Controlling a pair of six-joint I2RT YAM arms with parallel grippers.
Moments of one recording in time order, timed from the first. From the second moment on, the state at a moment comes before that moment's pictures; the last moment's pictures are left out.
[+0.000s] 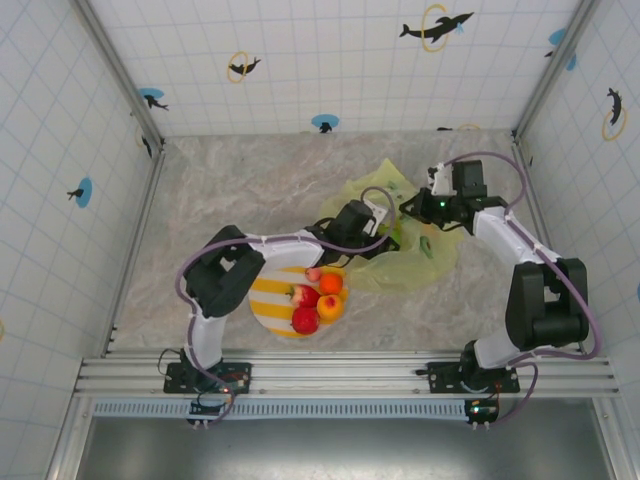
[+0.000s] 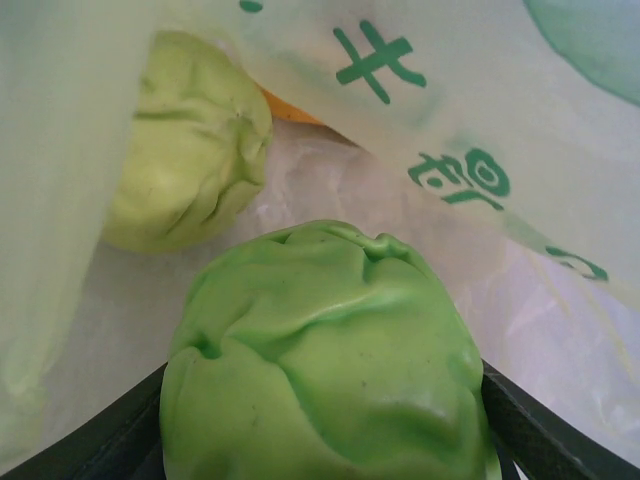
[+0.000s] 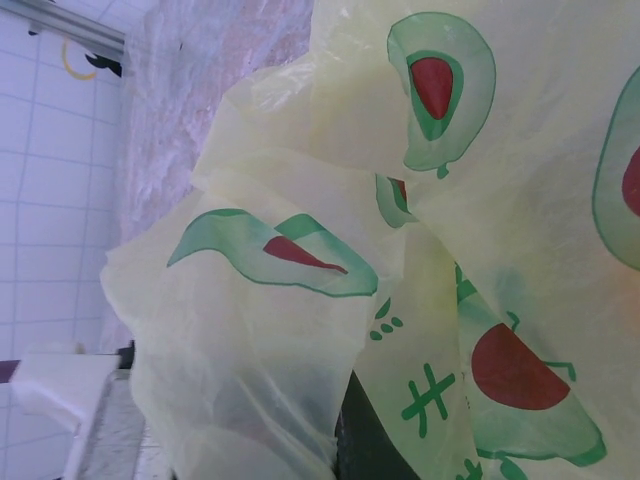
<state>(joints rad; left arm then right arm) -0.91 2.01 1.25 0.08 0.24 -0.37 0.14 1.51 1.01 -0.34 -0.66 0.48</state>
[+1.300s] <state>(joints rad) -0.90 1.86 1.03 0.32 0.24 -0.43 0.12 1.50 0.97 -0.35 -0.63 0.45</state>
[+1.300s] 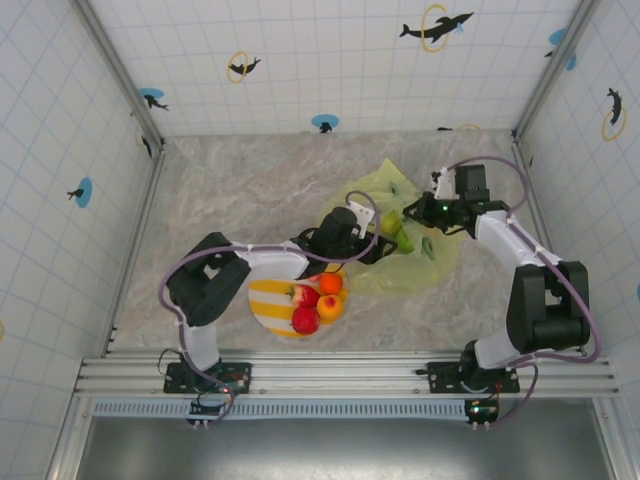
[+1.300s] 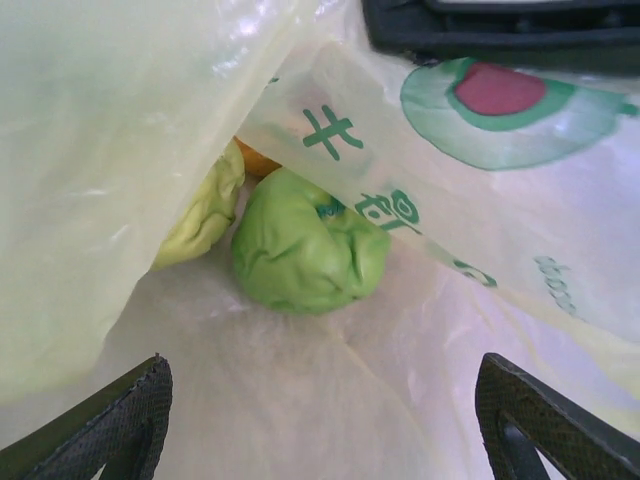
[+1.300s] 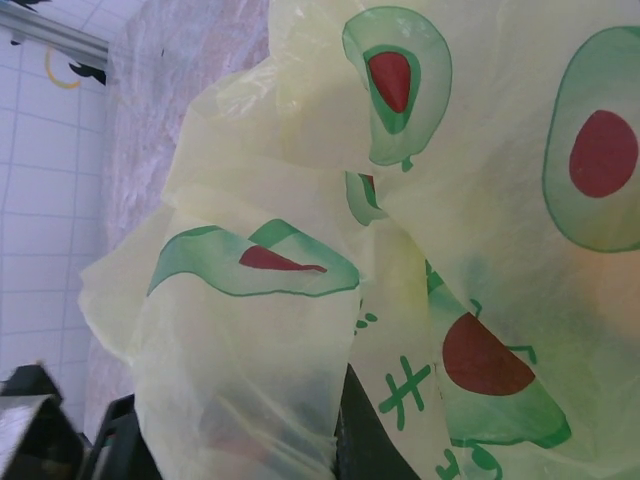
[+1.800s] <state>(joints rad) -0.84 1.51 0.82 0.14 0.21 -0.36 0.12 1.50 0.97 -0.36 -0.62 0.43</state>
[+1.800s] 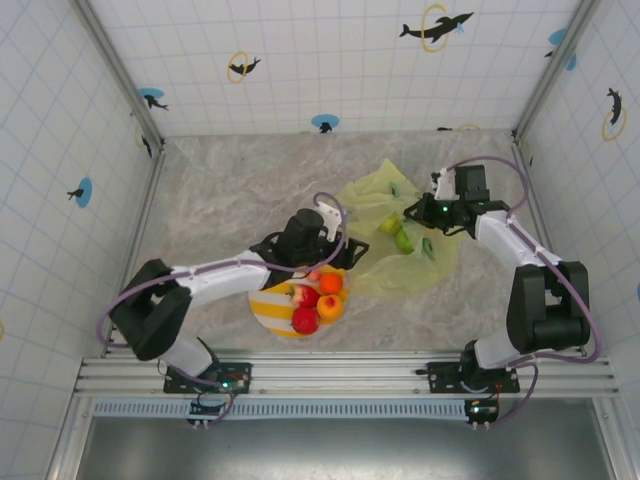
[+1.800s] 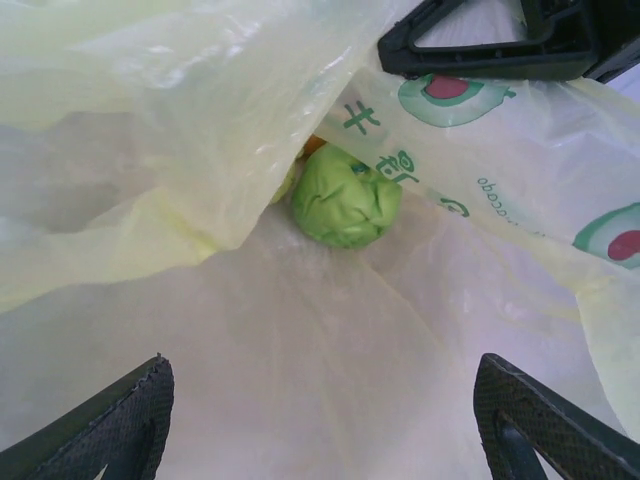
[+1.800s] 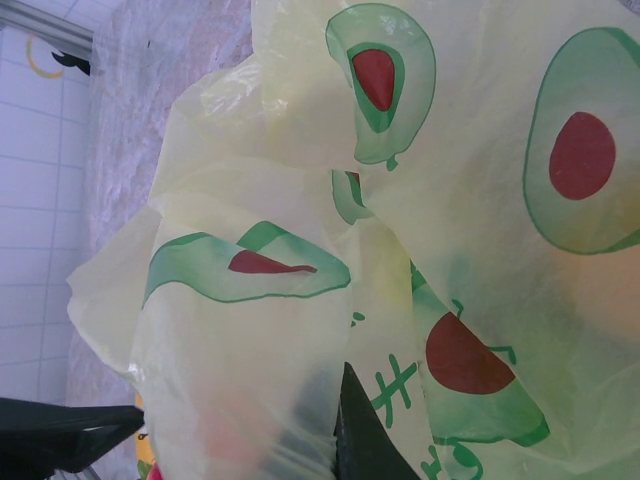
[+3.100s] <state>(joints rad) -0.73 1.43 0.74 -0.30 0.03 -0.46 0.12 1.50 0.97 -0.35 -0.61 0.43</state>
